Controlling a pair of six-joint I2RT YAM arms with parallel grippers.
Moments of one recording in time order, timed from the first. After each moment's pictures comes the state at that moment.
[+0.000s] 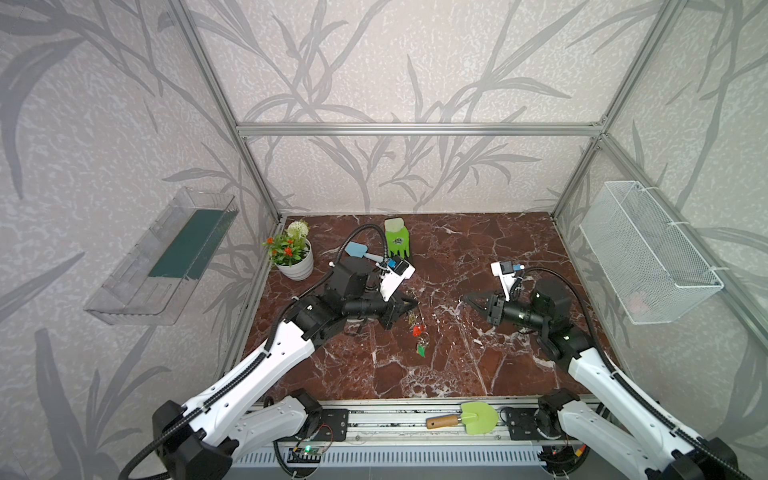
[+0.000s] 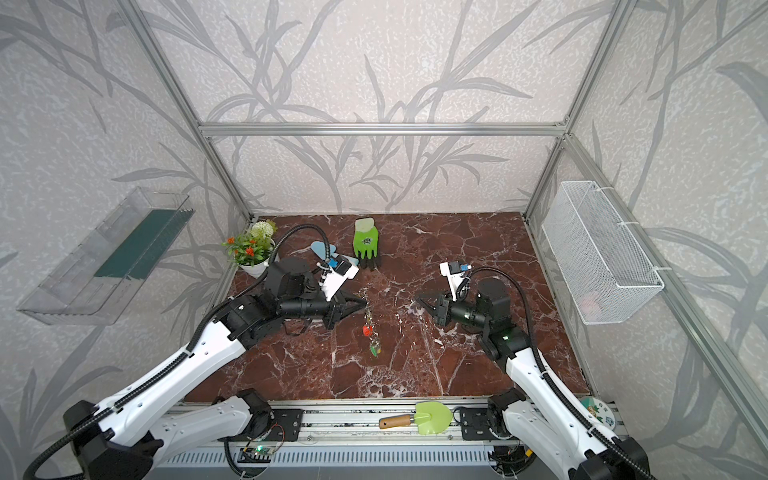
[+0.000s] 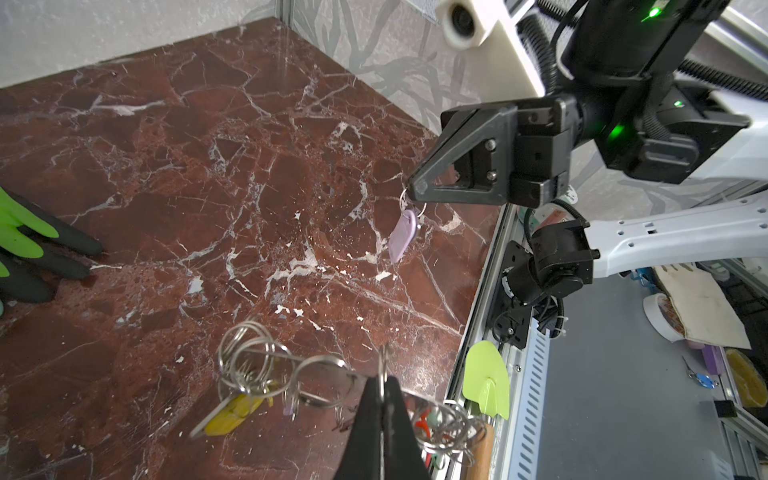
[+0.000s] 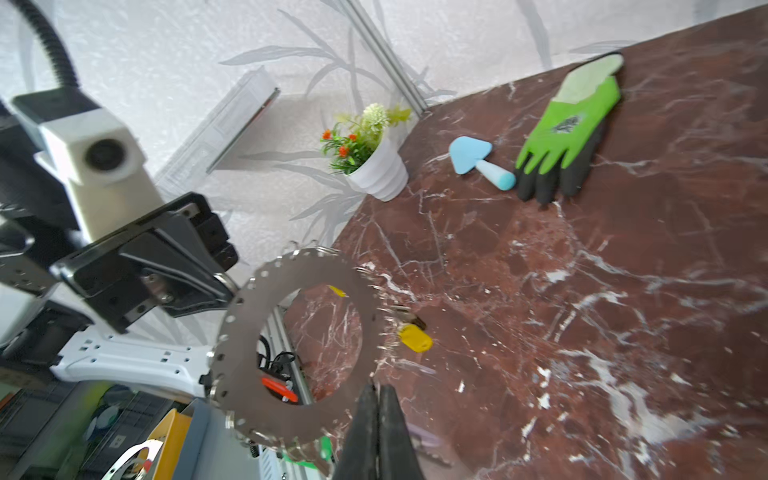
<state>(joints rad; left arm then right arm) -0.66 1.09 1.03 -0.52 0.51 -0.07 0.38 0.89 0.57 0.05 -0.75 0.51</state>
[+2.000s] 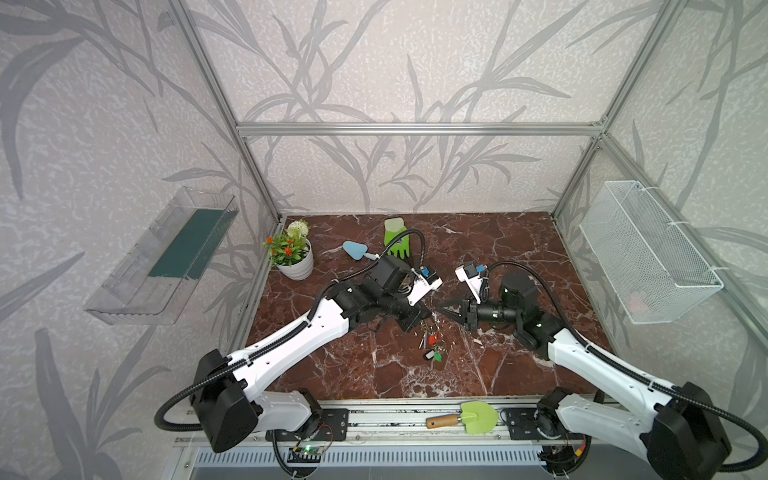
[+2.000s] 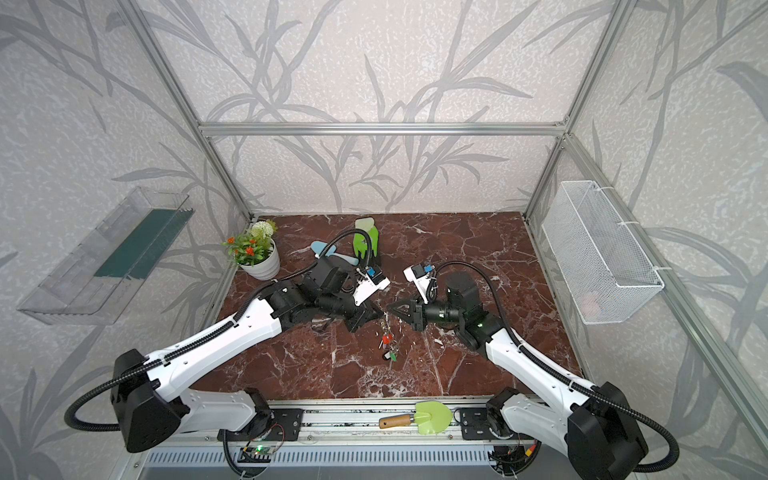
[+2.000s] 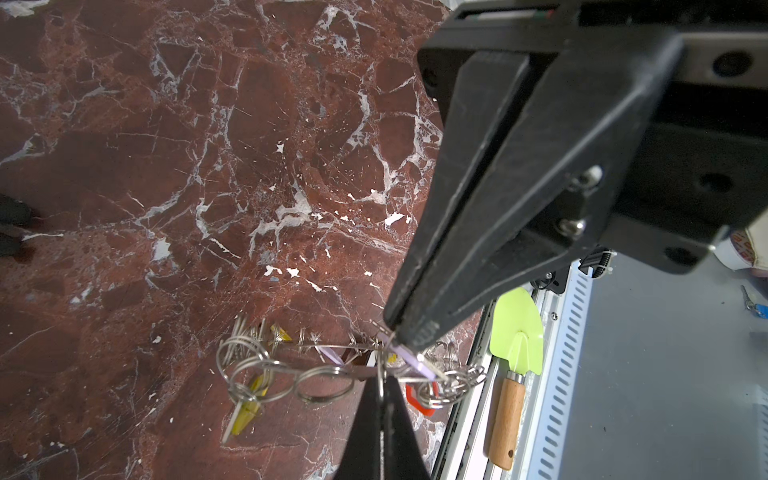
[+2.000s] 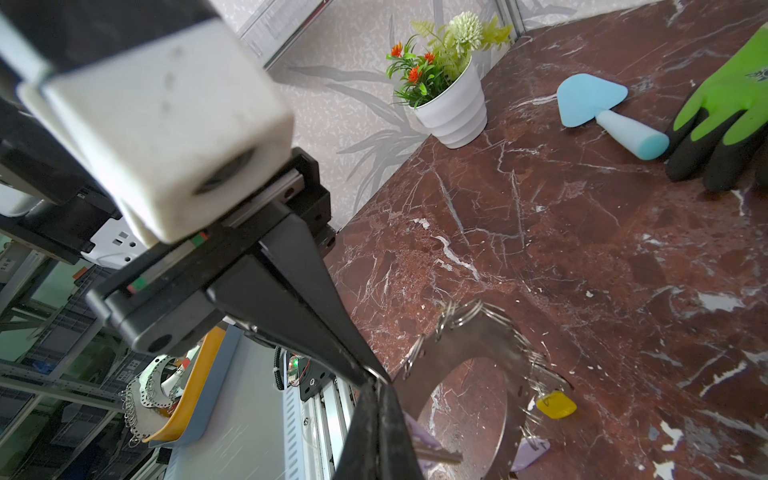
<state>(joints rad) -0.79 1.31 1.14 -0.64 0.40 0.02 0.55 1.09 0.62 0.15 -0.79 0.46</state>
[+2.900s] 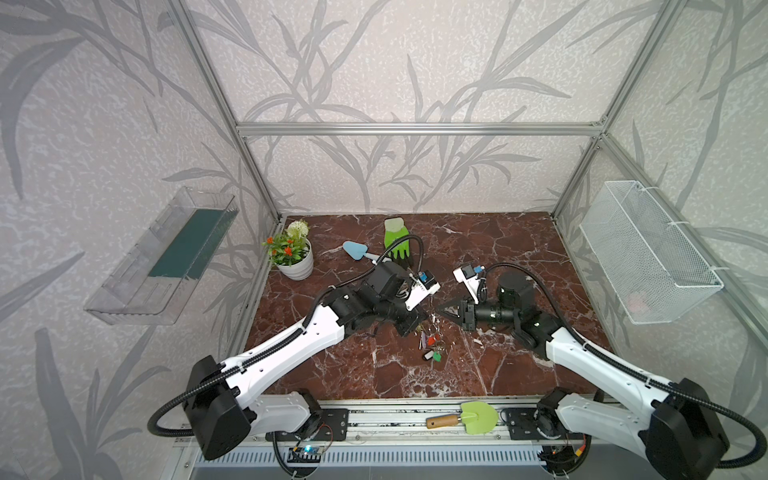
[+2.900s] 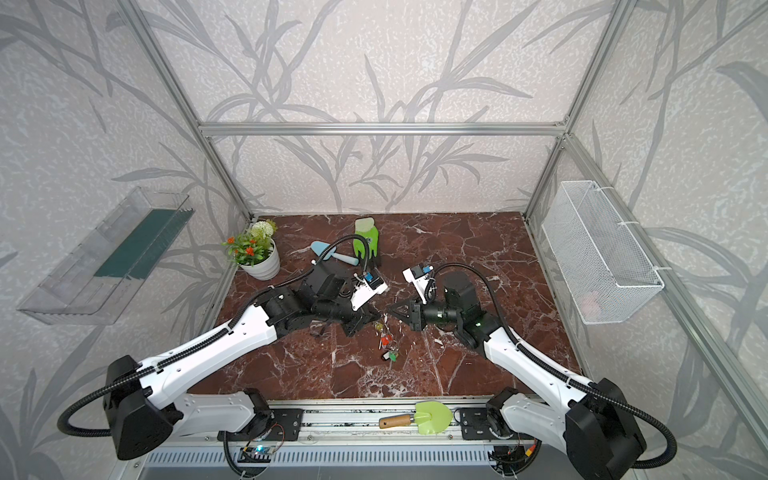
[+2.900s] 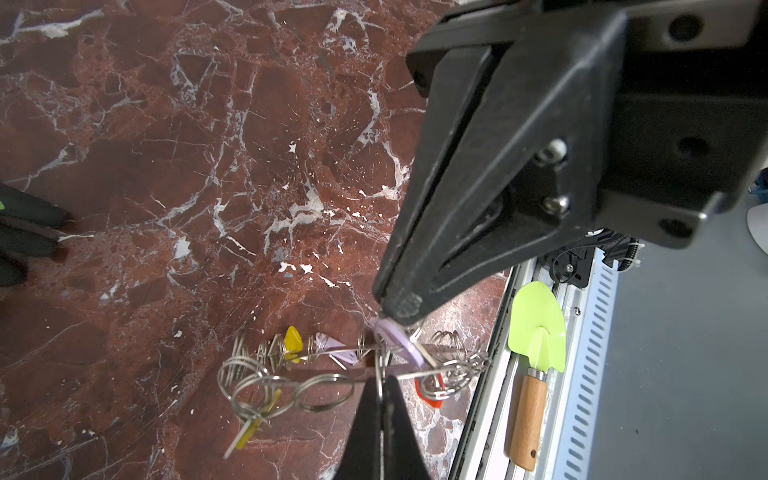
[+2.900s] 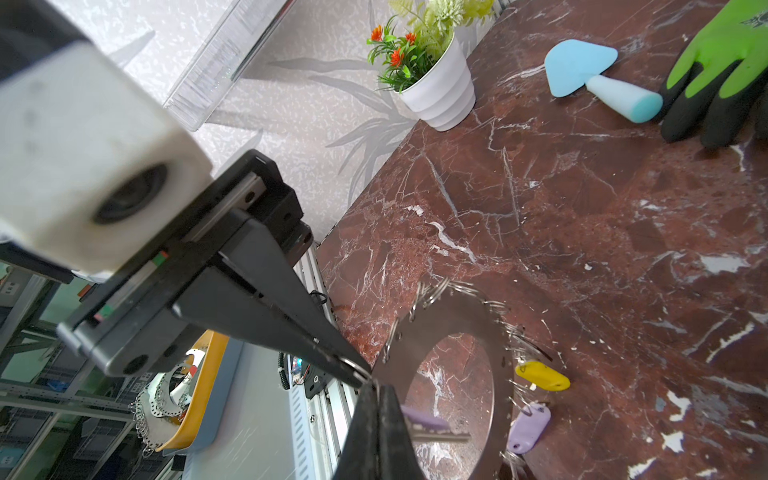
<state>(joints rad) -0.81 1.25 1.06 -0.59 0.35 0.04 0.56 1.11 0.63 0.12 -0.76 0.50</state>
